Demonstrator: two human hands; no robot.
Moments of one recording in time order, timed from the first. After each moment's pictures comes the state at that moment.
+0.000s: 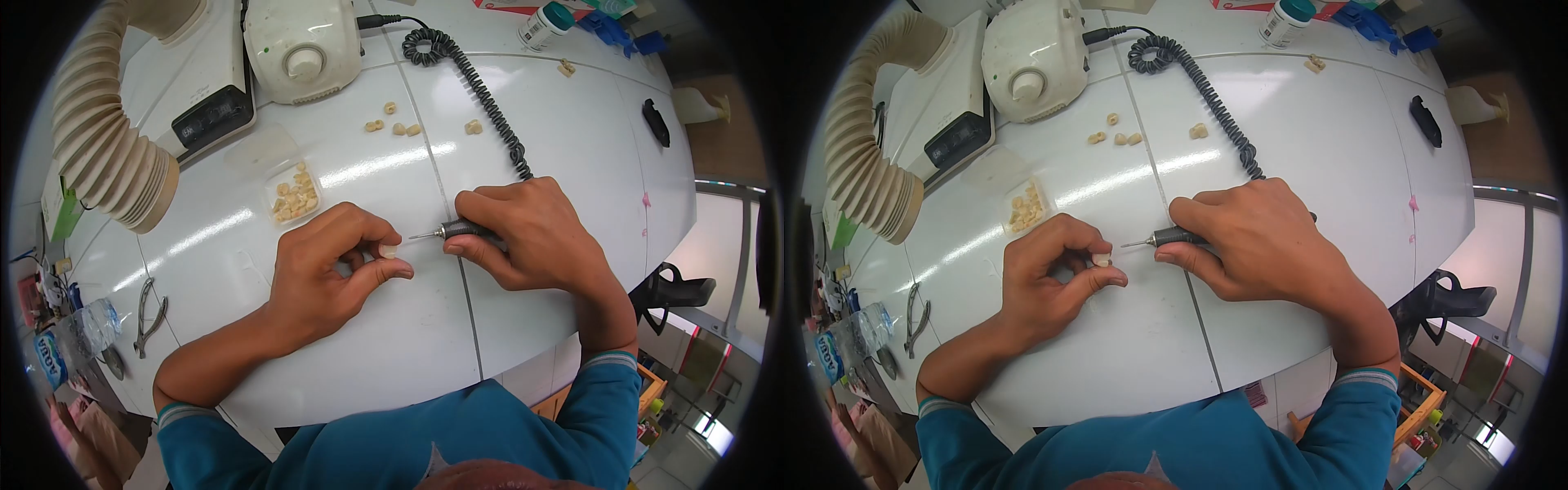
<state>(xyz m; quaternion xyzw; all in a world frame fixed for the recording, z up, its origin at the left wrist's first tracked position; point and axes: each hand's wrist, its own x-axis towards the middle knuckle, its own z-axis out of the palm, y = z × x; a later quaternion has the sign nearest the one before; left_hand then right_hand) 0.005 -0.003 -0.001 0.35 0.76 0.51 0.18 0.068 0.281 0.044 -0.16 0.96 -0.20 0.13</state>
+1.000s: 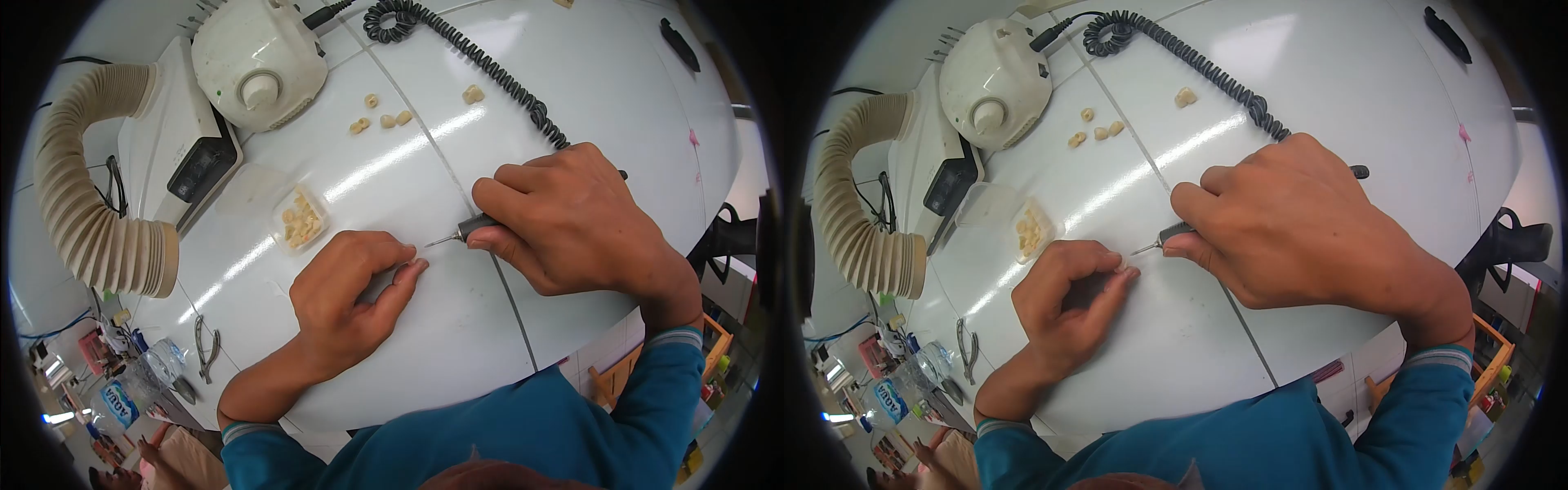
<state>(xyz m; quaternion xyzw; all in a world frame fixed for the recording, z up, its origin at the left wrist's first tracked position) 0.009 0.001 0.001 0.43 0.79 0.43 0.07 0.081 0.279 0.039 -0.15 0.97 -0.19 0.09</state>
